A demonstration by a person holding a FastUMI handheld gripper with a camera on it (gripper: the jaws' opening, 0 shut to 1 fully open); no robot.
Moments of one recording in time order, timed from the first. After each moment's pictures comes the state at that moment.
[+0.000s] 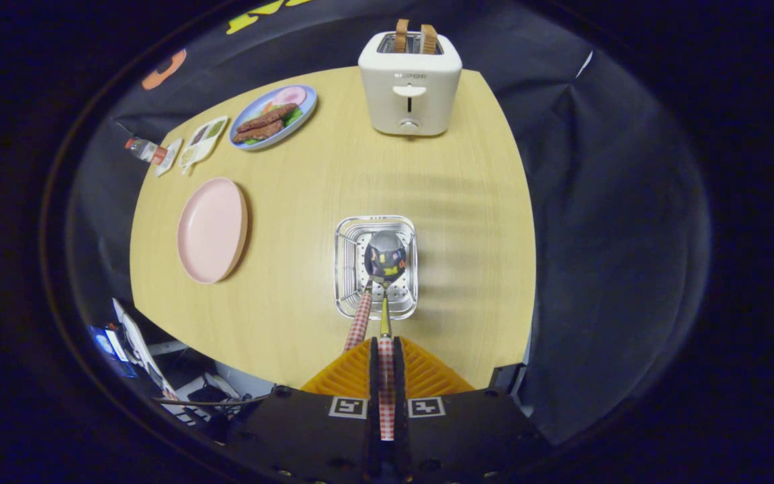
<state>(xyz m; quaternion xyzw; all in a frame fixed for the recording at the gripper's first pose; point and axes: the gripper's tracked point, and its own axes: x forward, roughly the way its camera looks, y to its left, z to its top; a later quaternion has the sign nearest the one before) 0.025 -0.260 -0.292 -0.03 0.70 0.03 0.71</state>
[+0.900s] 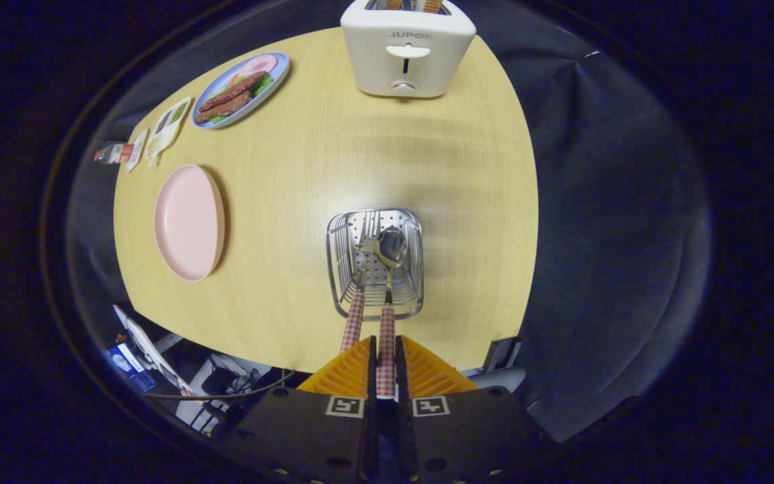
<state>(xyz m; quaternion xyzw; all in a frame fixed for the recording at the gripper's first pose) 0.041 -0.253 -0.292 -0.04 0.78 -0.01 0.63</state>
